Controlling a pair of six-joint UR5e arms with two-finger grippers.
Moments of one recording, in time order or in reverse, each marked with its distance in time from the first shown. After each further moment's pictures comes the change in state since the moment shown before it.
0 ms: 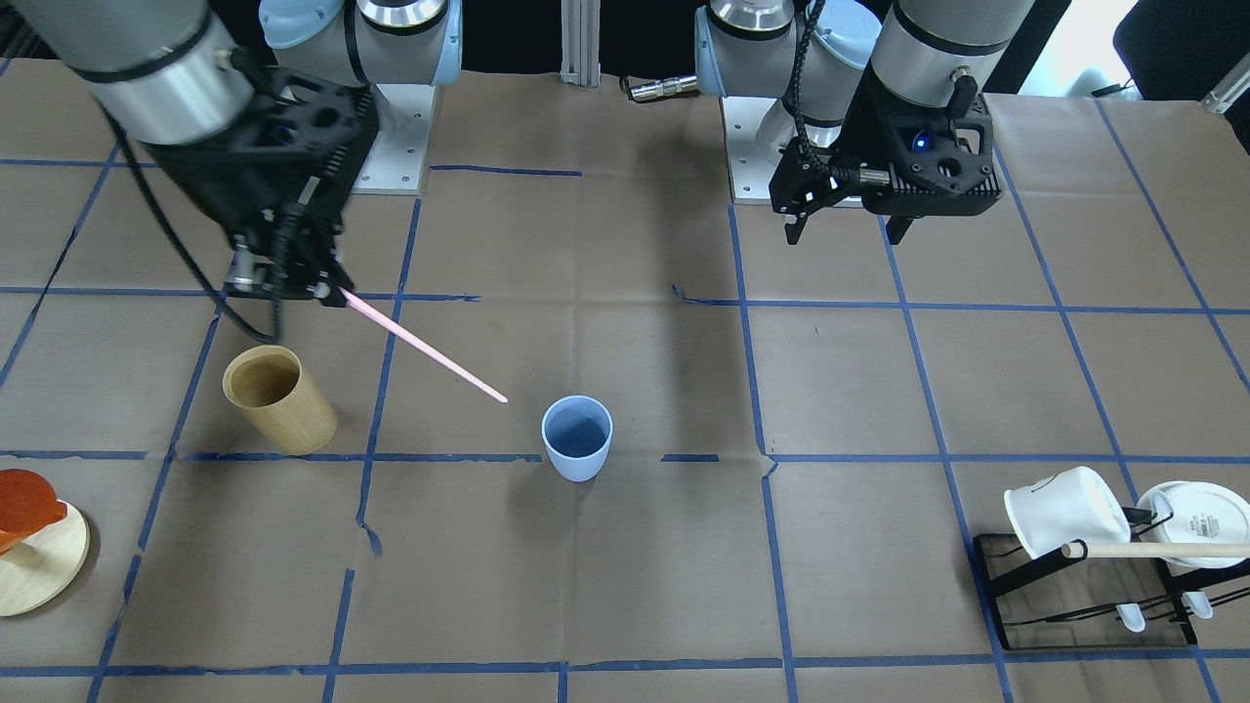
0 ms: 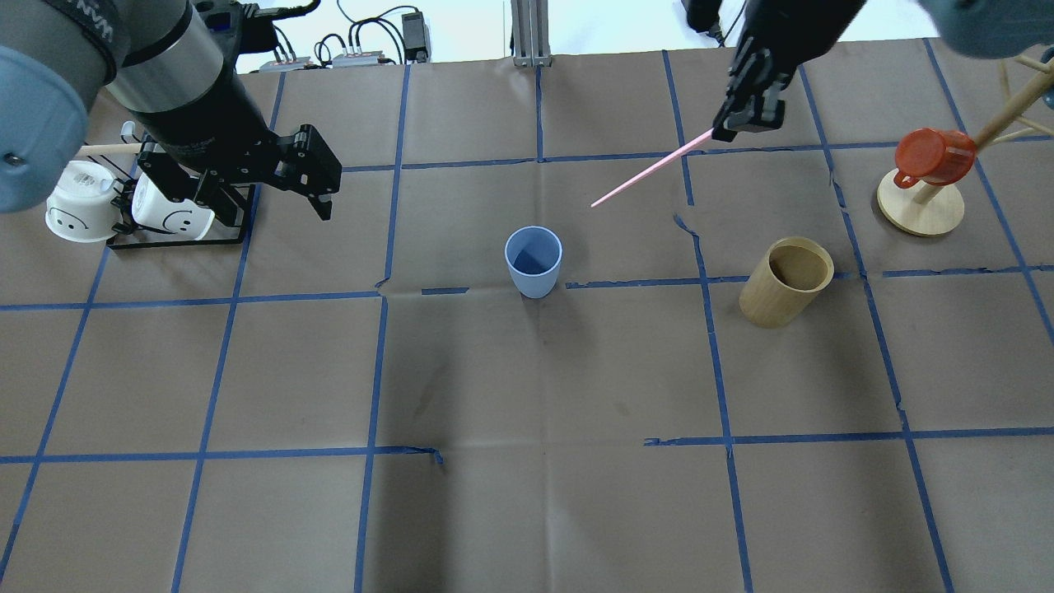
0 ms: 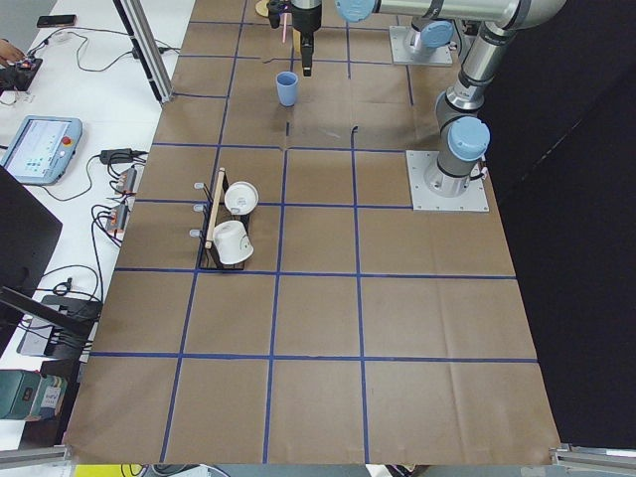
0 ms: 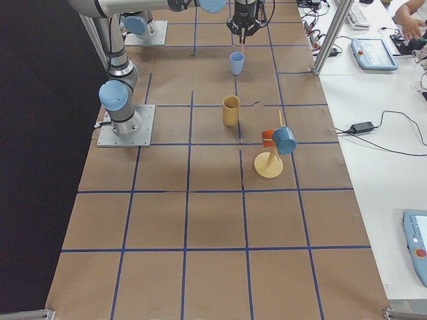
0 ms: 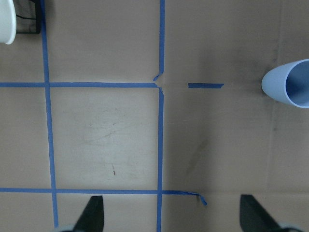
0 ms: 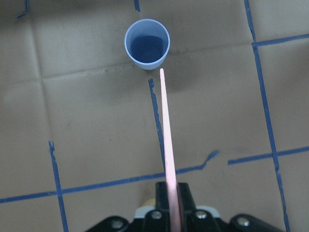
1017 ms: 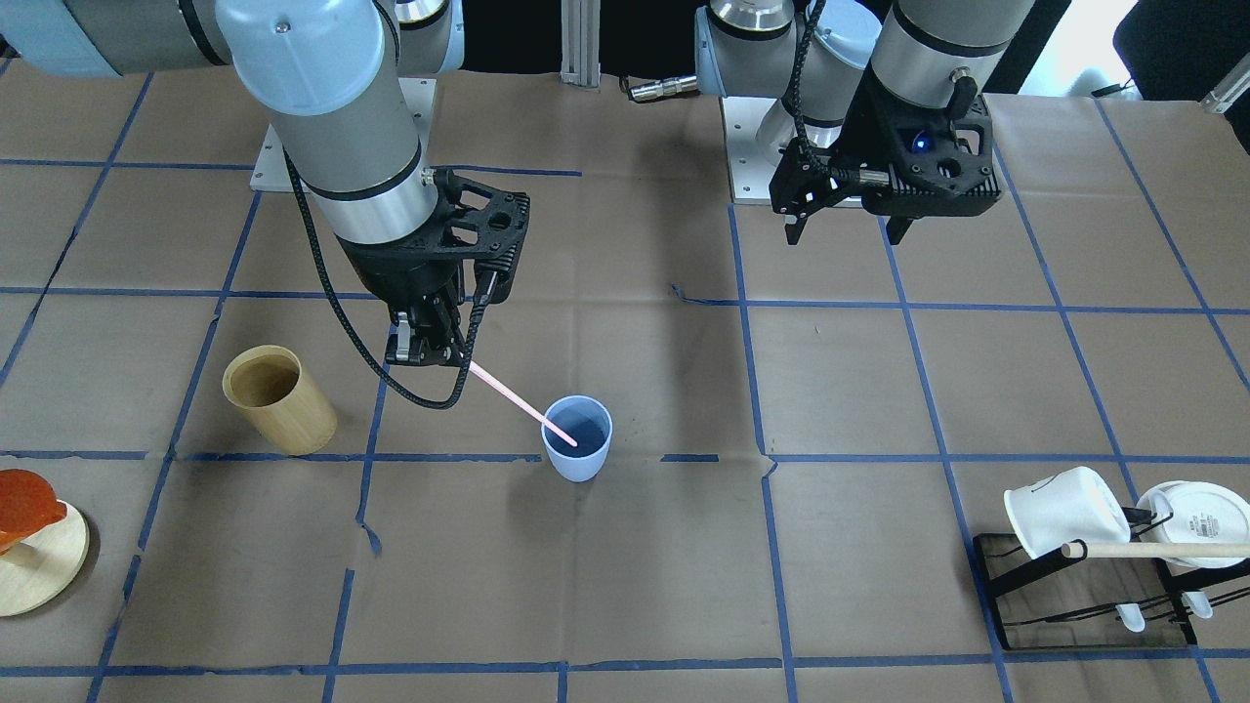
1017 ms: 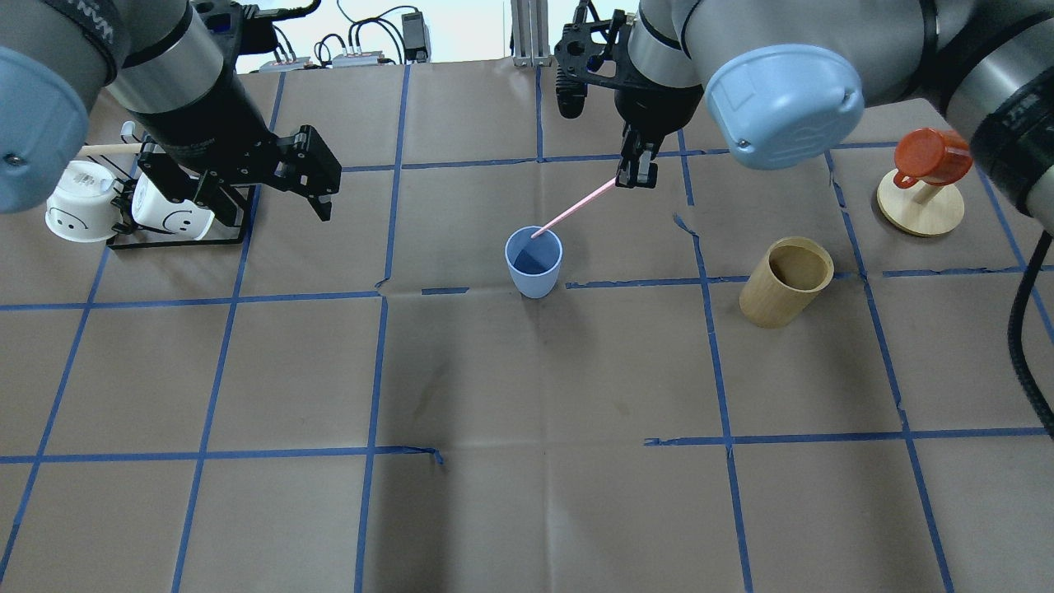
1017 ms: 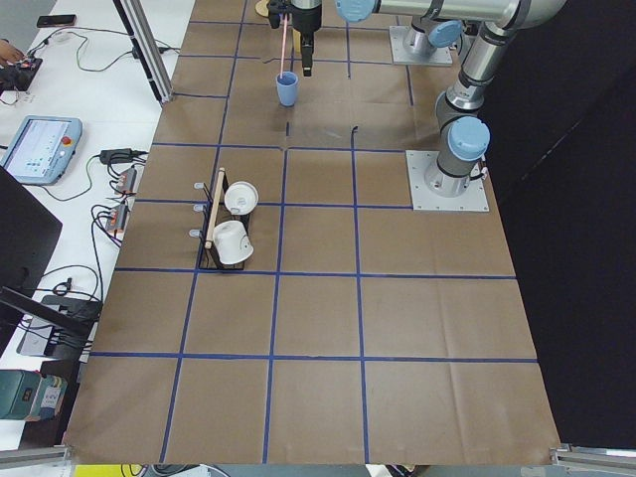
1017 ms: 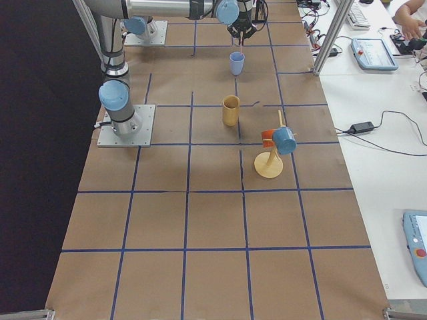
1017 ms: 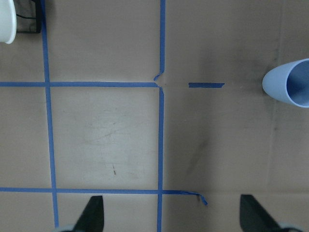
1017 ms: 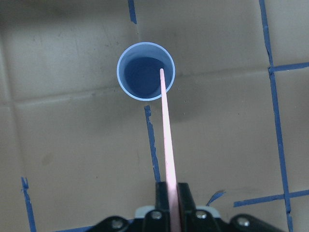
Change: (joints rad) left arm 0.000 0.001 -0.002 0.000 0.001 0.000; right arm 0.128 0.066 0.120 -0.234 -0.071 0.108
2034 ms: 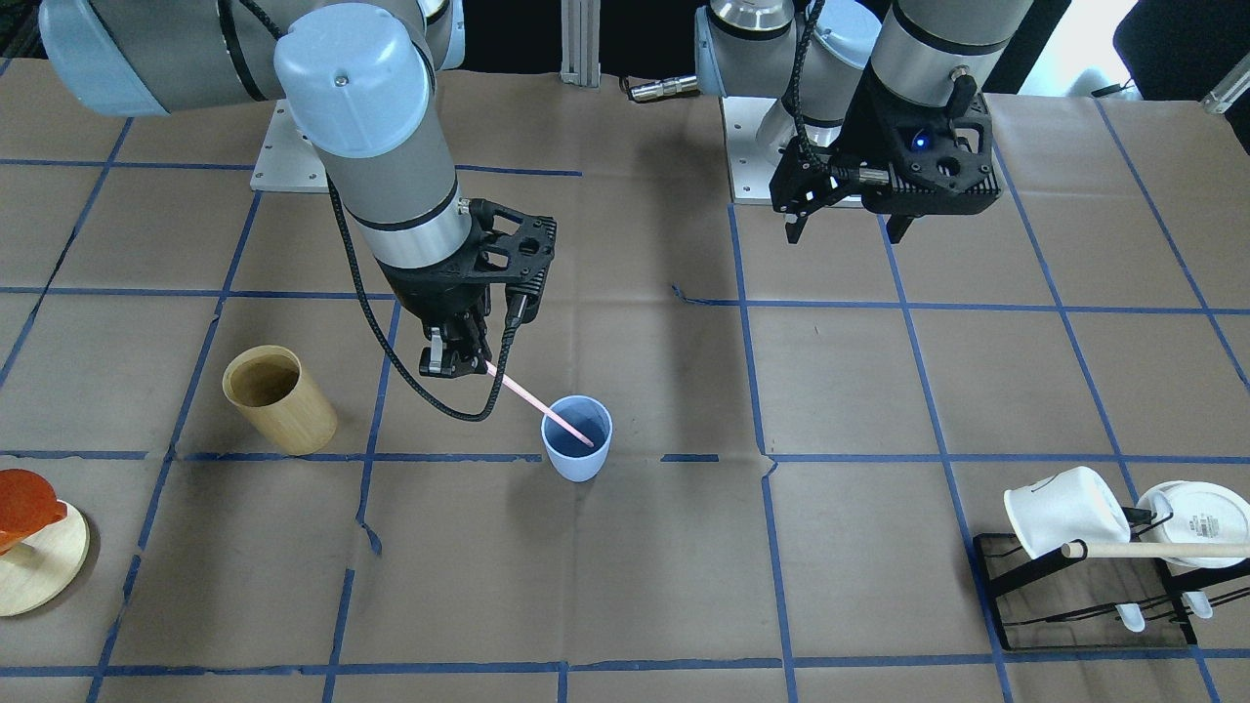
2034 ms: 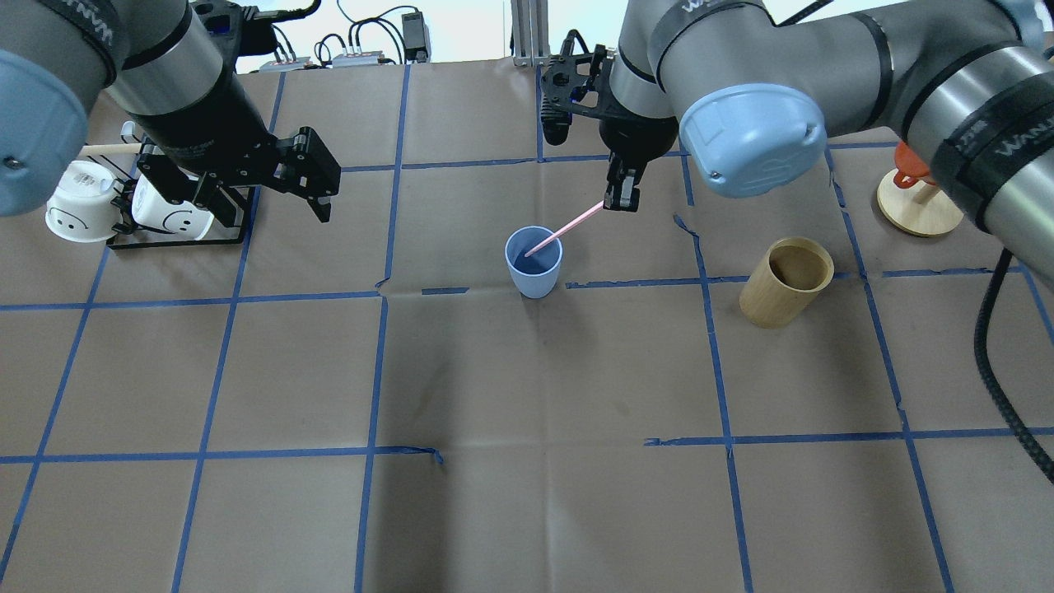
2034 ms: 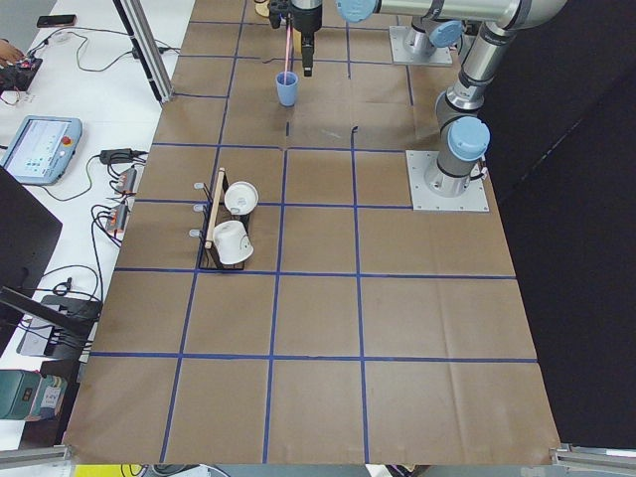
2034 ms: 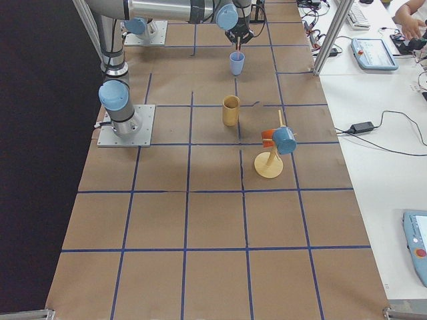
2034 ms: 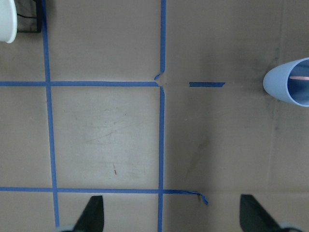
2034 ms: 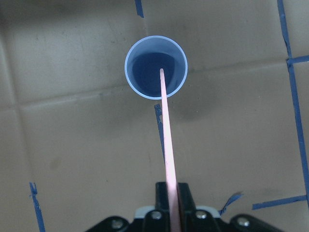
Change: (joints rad) left arm 0.000 0.003 -0.004 0.001 0.002 0.001; right arm 0.040 0.032 0.034 -0.049 0.008 0.050
